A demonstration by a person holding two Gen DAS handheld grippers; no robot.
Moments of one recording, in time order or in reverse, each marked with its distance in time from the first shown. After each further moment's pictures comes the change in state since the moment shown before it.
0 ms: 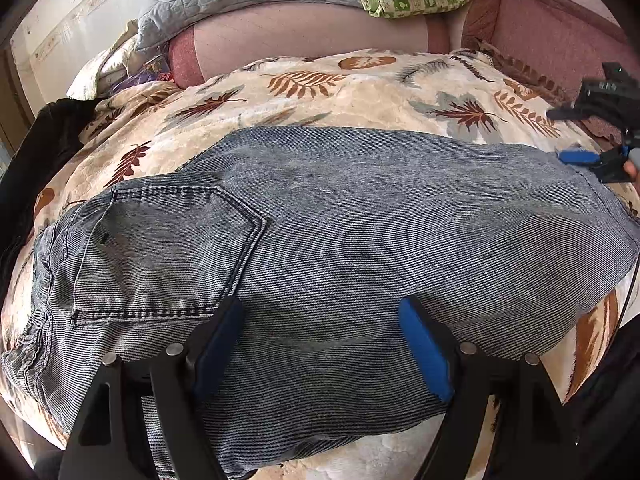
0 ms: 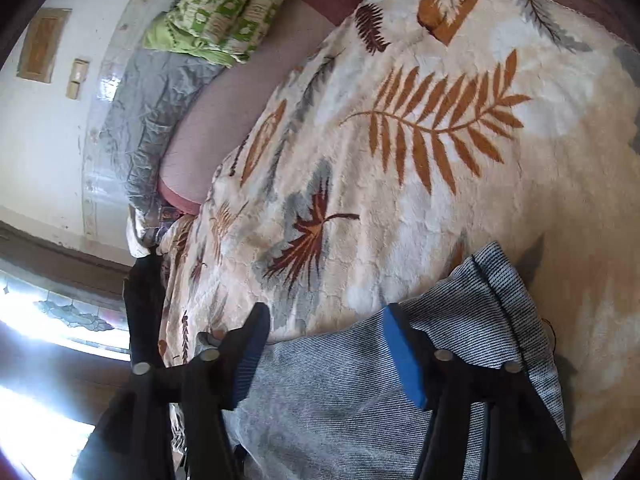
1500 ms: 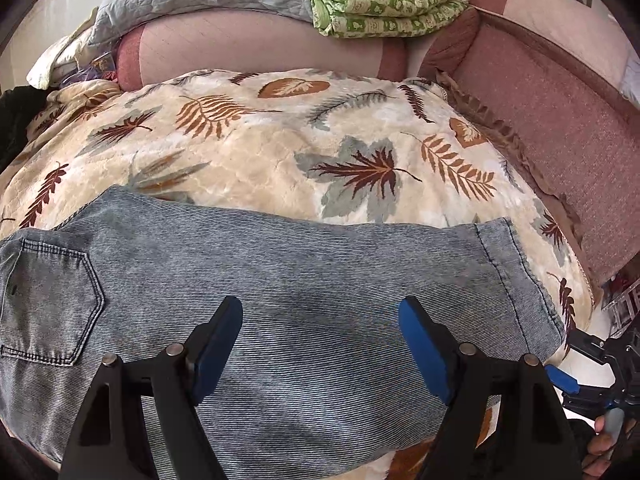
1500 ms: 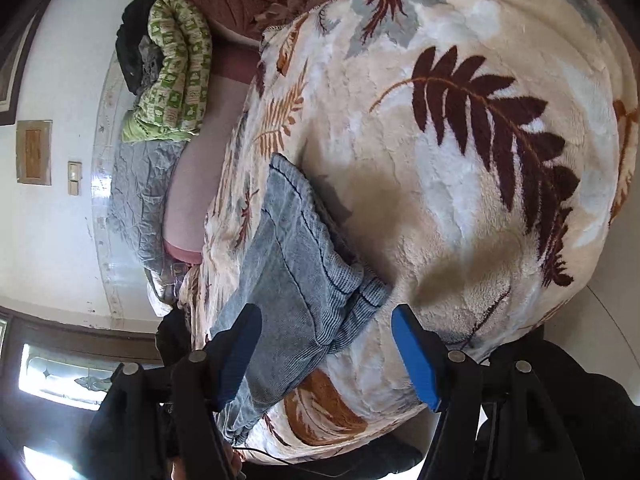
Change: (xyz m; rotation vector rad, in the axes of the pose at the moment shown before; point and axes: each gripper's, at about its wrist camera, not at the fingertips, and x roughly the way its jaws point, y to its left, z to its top) left arm -0.008 -0.088 0.072 -0.110 0.000 -0.220; right arm -0.112 -0.103 -0.136 0.375 -0.149 0.123
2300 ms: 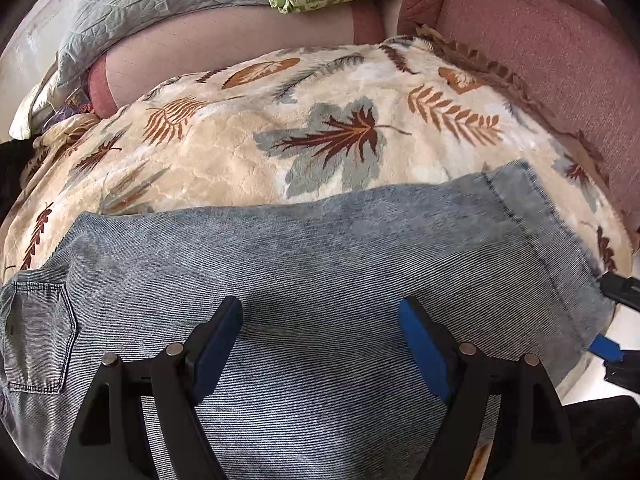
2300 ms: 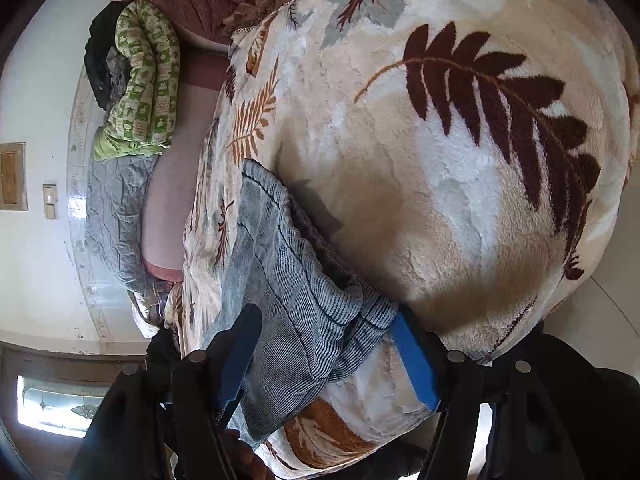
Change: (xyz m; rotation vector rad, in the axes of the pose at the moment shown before) left arm 0.033 -0.038 -0.007 0.155 0.040 0.091; right arm 0.017 0.007 0.008 0.077 -0.028 -0.041
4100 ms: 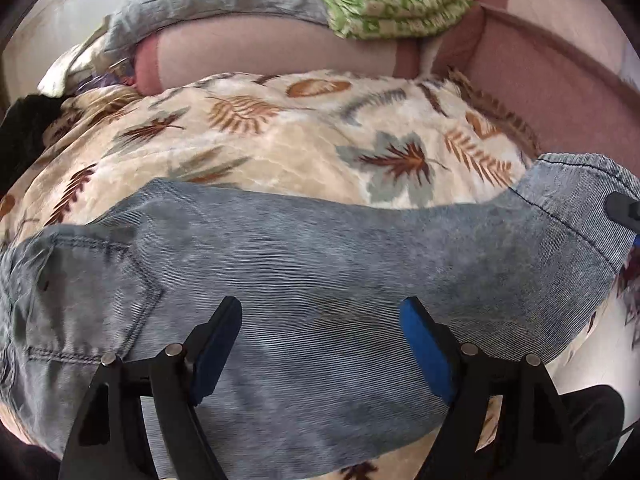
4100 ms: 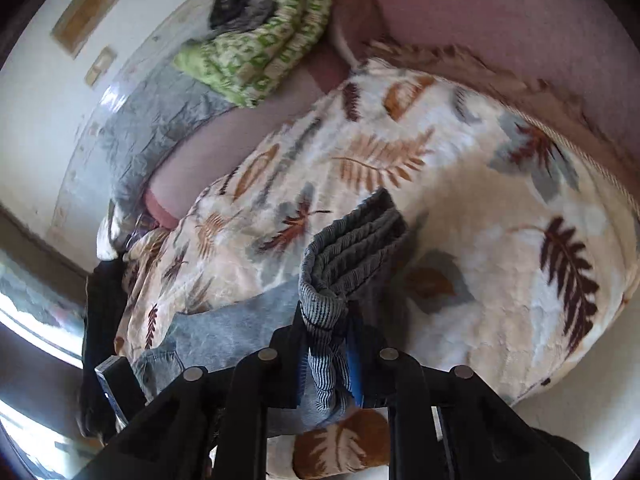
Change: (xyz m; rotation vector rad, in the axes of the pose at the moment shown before) left arm -0.051 0.094 -0.031 -0.168 -0.070 -0.021; right arm -0.007 0.184 -0.072 -0.690 -0.124 -0.157
